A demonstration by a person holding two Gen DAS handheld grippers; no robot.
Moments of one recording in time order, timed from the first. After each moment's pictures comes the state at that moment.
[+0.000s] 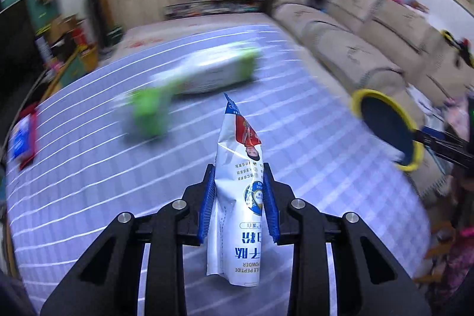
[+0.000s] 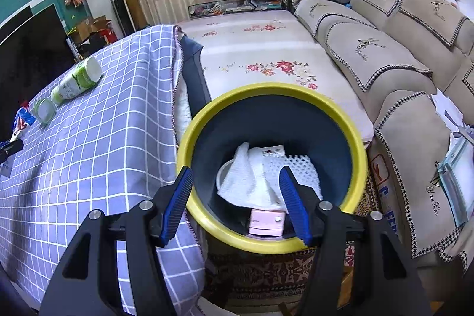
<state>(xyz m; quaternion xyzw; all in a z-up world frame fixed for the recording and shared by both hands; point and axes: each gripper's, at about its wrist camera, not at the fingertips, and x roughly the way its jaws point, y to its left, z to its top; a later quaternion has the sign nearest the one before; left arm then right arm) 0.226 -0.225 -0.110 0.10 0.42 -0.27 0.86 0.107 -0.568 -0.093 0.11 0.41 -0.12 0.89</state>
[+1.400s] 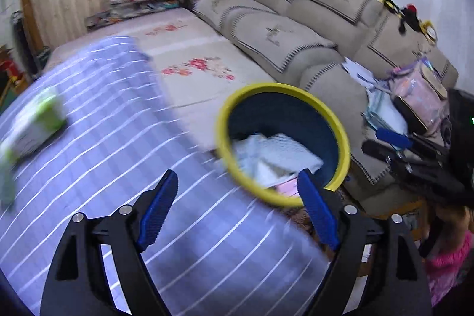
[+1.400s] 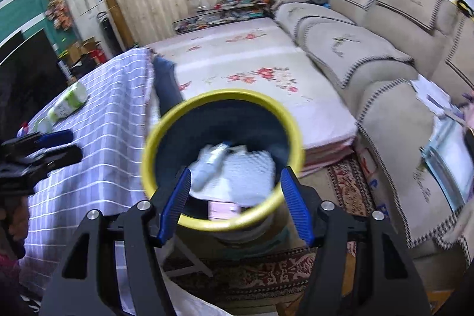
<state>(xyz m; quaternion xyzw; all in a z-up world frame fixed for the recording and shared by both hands) 0.186 -0.400 -0.117 0.12 0.42 -0.39 0.81 0.059 -0.613 -0.079 0.14 0.39 -0.13 0.90</state>
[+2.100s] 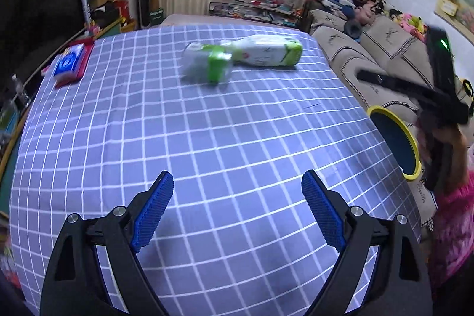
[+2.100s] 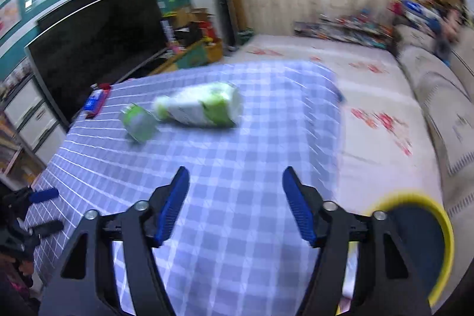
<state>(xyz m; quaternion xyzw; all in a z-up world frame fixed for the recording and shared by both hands) 0.159 -0.117 -0.123 0.00 0.43 -0.16 0.89 0.250 -0.430 -0.051 0.04 0.37 0.13 0.92</state>
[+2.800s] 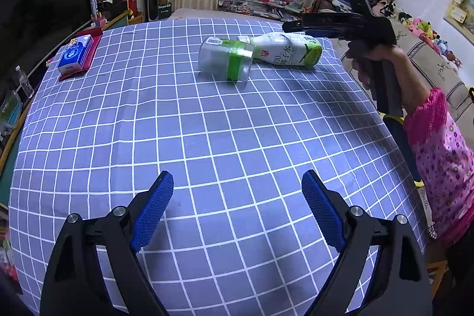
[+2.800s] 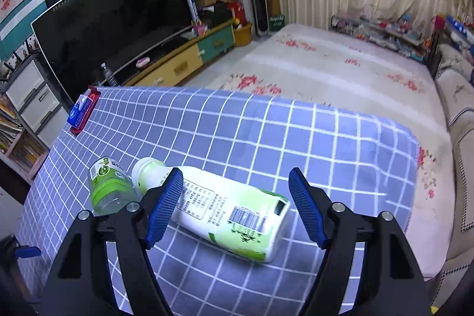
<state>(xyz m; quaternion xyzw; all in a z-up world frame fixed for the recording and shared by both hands) 0.181 -0.114 -0.131 -0.01 0.44 -0.15 0.89 0.420 -0.371 -0.069 0.00 0.43 0.18 0.89</state>
